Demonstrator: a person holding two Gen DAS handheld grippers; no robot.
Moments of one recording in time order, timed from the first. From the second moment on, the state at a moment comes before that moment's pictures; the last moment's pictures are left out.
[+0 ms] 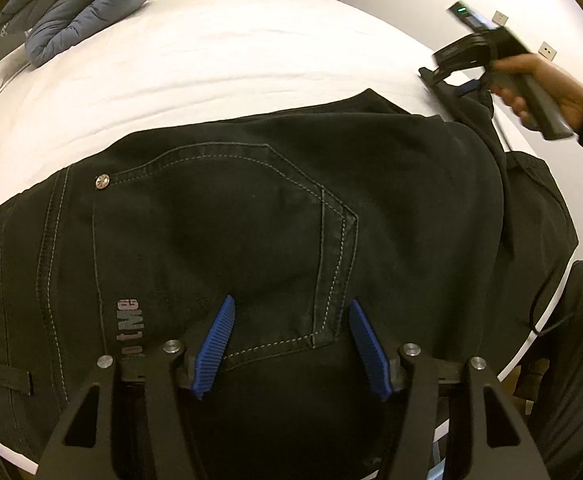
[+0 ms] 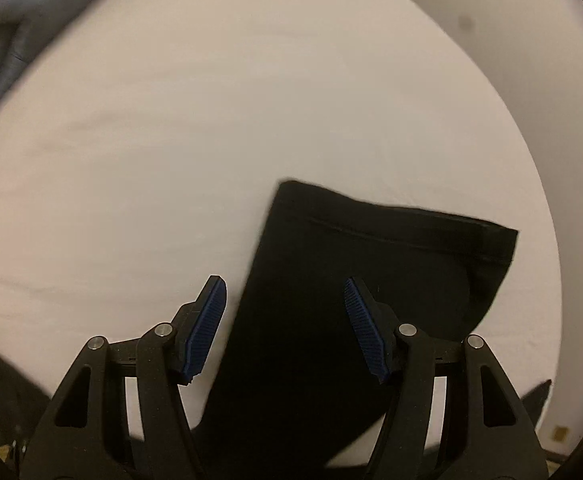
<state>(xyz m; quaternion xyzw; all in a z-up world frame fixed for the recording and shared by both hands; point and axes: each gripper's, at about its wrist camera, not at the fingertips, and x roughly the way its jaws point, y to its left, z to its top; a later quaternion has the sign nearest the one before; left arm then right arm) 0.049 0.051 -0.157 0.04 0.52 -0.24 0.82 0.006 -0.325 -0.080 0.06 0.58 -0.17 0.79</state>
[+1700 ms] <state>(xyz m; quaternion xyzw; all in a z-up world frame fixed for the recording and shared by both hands) 0.068 0.005 -0.150 0.08 0.54 -0.23 0.80 -0.327 -0.468 -0.126 0.57 0.20 -0.25 0.75</state>
